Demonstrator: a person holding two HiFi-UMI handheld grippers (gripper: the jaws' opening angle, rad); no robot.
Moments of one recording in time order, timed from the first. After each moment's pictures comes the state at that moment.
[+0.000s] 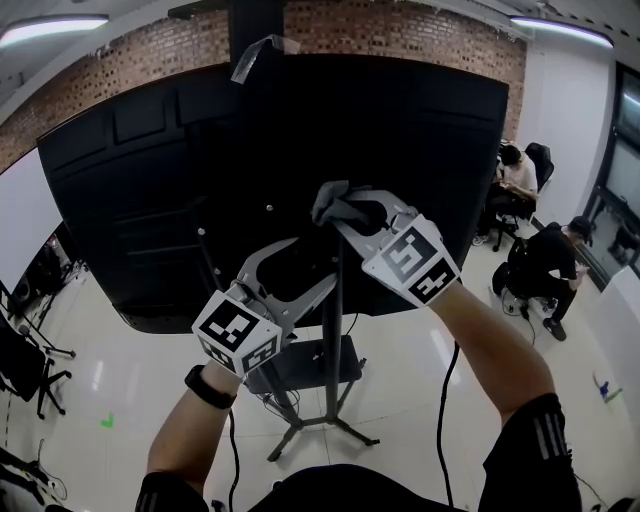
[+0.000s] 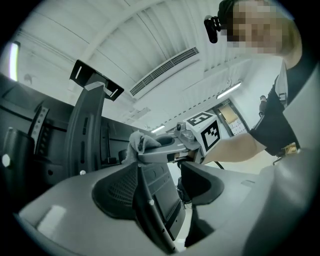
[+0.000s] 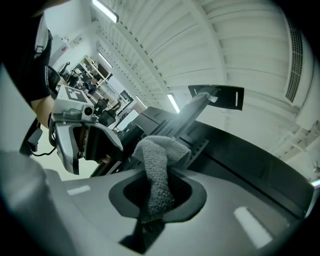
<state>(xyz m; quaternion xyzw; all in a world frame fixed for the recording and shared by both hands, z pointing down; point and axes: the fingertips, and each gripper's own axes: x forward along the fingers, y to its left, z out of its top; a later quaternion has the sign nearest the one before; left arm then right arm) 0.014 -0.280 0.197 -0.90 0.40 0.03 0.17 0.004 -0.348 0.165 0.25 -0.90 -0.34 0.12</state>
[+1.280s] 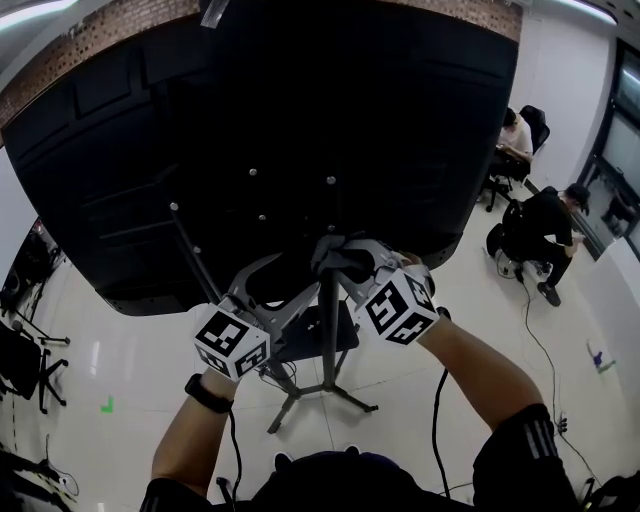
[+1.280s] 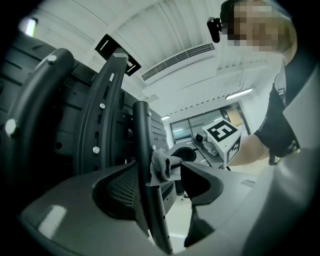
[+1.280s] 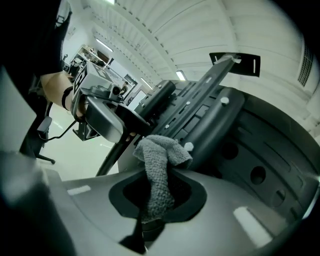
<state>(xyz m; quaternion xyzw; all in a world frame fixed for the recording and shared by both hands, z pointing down) -0.015 -0.306 0.311 -0.91 0.41 0.02 0.07 0.003 -0.348 0.337 0.24 -0.89 -0.30 0.23</state>
